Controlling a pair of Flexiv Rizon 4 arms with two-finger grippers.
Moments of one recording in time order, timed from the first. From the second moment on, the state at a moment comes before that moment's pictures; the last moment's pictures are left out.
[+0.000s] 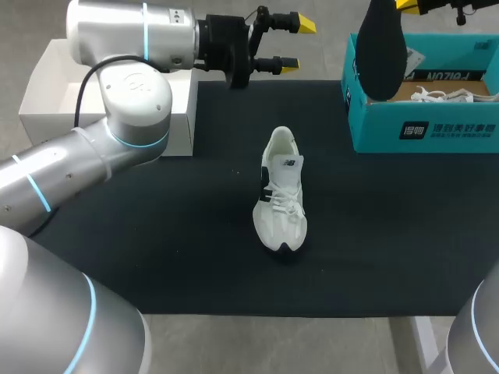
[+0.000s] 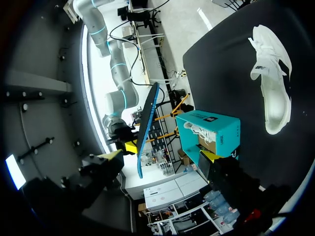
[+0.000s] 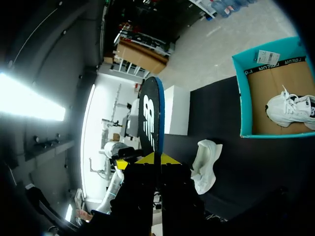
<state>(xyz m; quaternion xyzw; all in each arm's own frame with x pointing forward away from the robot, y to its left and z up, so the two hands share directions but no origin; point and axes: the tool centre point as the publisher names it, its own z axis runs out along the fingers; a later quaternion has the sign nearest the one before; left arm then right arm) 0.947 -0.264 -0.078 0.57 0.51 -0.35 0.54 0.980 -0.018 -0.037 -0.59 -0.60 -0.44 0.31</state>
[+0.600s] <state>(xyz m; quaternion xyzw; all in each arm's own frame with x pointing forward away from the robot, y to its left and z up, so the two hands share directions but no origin) 0.951 -0.306 -0.076 0.54 0.48 -0.38 0.57 1.005 0.006 -0.057 -0.63 -0.57 -0.36 0.38</state>
